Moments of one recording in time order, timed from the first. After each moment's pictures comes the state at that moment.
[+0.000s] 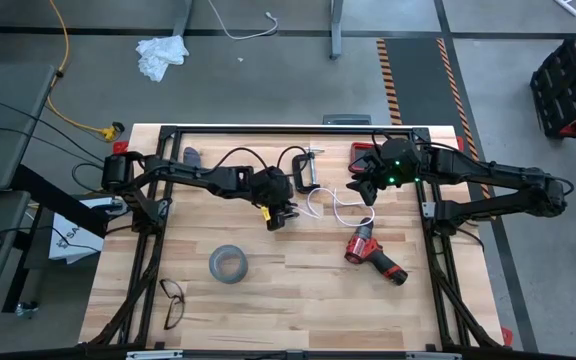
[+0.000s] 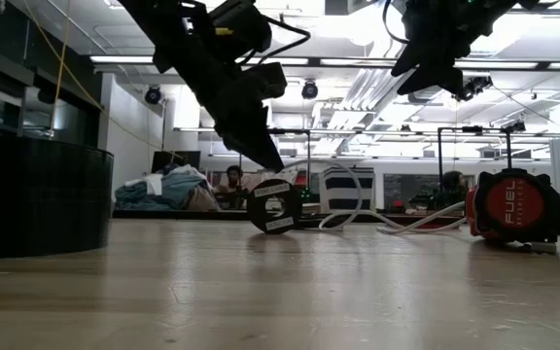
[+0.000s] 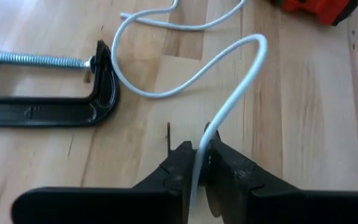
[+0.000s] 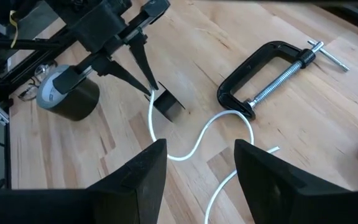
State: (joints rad) left arm 0.12 1.72 1.06 -0.20 0.02 -0.03; right arm -0.25 1.01 0.90 -0.59 -0.06 0.44
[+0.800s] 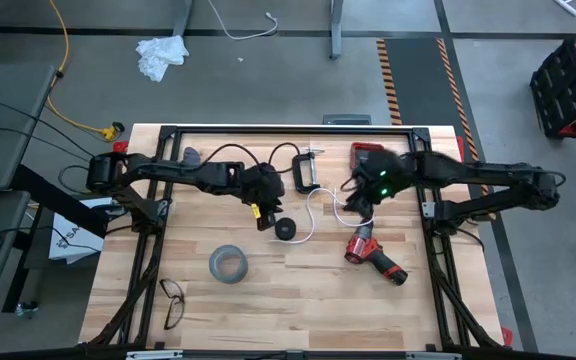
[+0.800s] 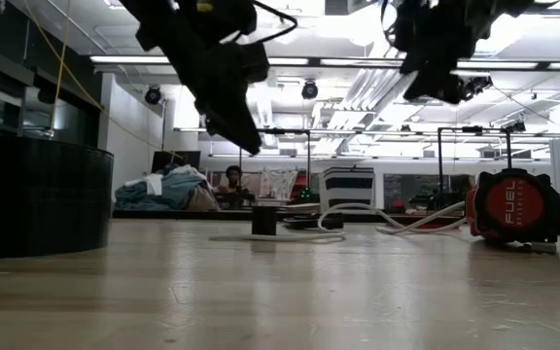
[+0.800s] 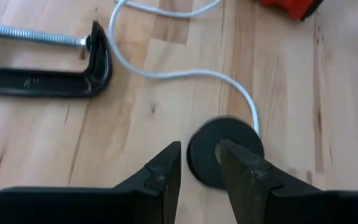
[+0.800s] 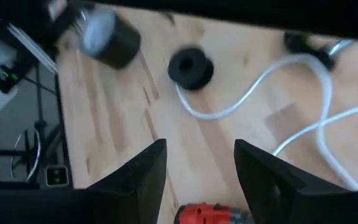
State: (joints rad) left arm 0.12 1.60 1.06 -0.37 0.07 -0.08; right arm -0.17 1.13 0.90 -0.60 -0.26 0.50
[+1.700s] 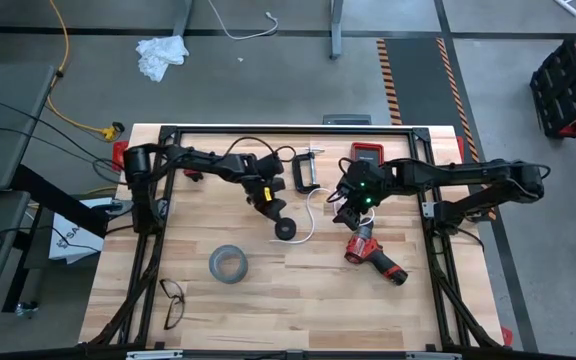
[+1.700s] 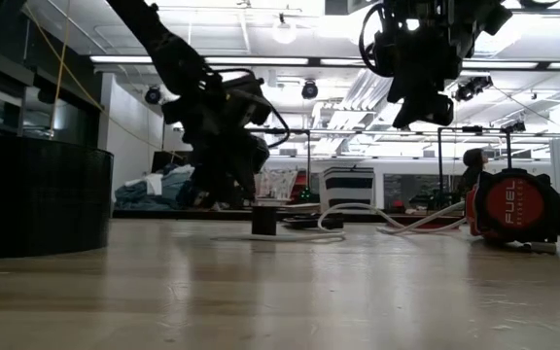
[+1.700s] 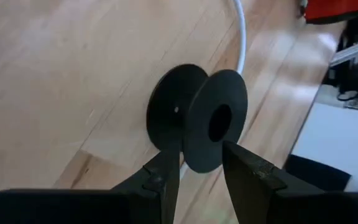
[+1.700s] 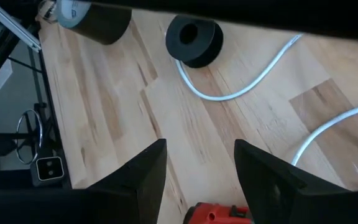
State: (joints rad) left arm 0.32 1.88 1.06 -0.33 0.70 -0.60; right arm -0.12 1.28 0.90 -0.53 -0.29 0.56
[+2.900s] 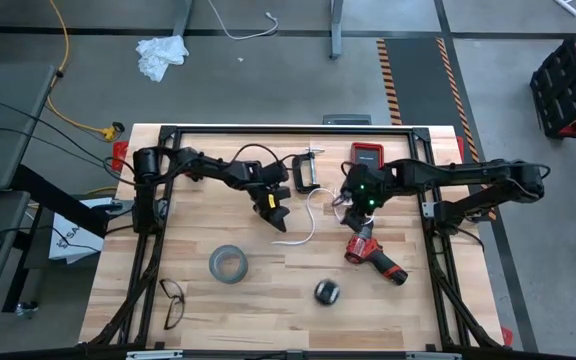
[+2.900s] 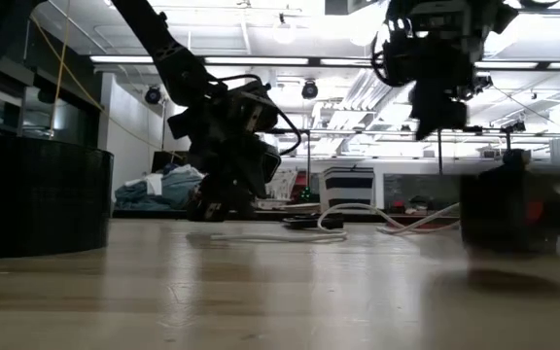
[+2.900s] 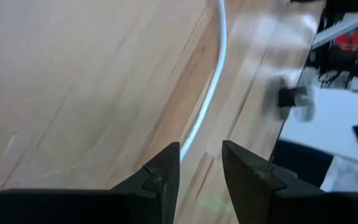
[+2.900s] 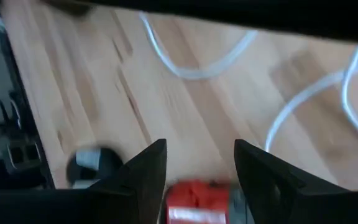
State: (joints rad) left arm 0.27 1.95 1.06 -0.22 0.78 -0.60; right arm -0.10 1.28 0.90 -0.66 -0.28 0.54
